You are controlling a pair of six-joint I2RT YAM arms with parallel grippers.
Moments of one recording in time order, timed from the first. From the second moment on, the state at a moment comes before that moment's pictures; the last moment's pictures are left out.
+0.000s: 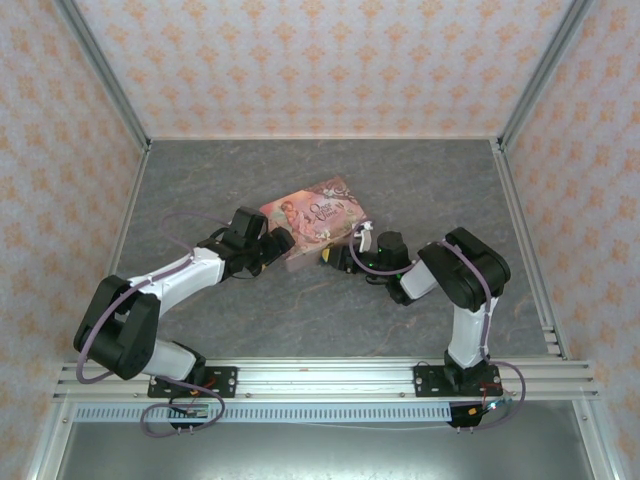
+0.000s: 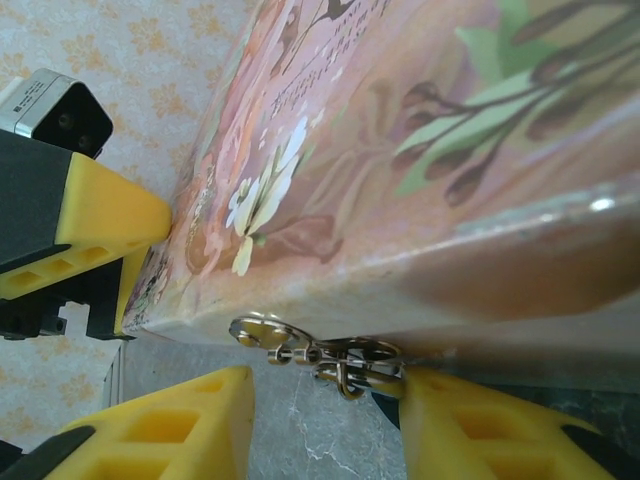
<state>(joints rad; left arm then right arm) -0.40 1.42 0.76 -0.25 0.13 -1.03 0.54 1.91 0.52 1.08 -0.60 0.77</state>
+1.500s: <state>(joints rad) -0.40 1.41 0.75 -0.26 0.12 -1.04 0.52 1.90 0.51 1.05 -0.53 0.84</state>
